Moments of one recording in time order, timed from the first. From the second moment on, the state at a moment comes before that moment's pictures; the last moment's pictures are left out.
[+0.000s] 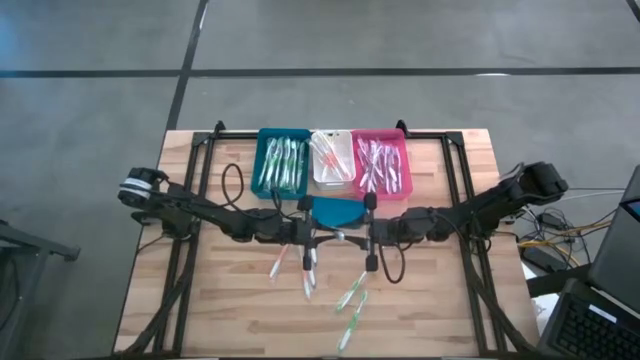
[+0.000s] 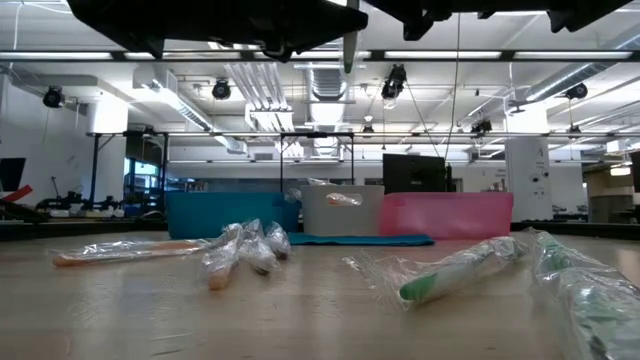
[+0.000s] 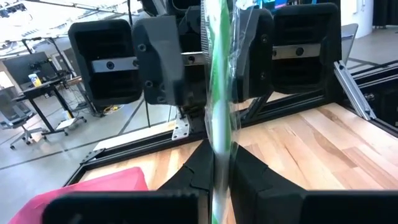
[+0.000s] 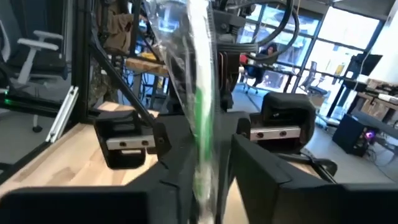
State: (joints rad) left arm -0.20 1.59 0.80 0.82 -0.20 0.28; right arm 0.28 1.42 0.68 0.77 0.27 -0.18
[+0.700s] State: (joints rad) left arm -0.11 1.18 0.82 0.30 -0.58 0.09; right arm 0.28 1.25 0.68 0.33 0.50 0.02
